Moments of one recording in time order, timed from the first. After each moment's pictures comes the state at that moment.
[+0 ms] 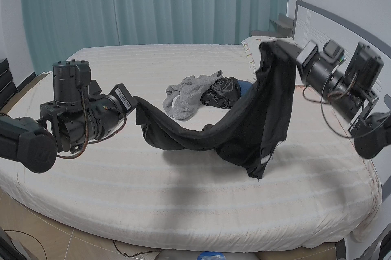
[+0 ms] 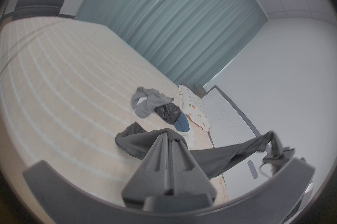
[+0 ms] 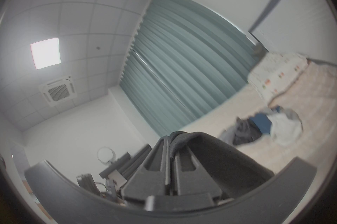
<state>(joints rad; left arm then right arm) -0.41 1.69 -0.85 -0.55 0.04 -0.84 0.41 1.77 -0.85 -1.14 0.14 0.75</state>
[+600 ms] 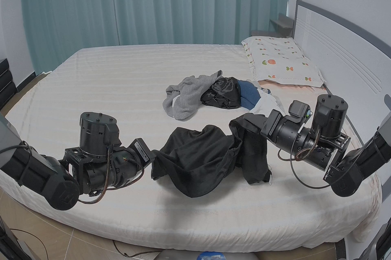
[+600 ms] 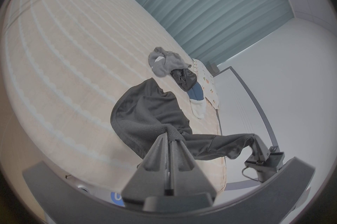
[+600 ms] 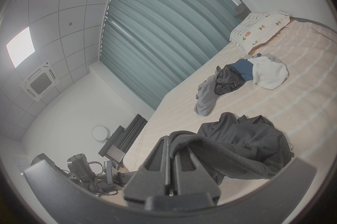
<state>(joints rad) -0.50 1.79 -0.62 -0.67 0.00 -0.98 0.52 1.89 -0.67 -1.16 0.13 0.76</state>
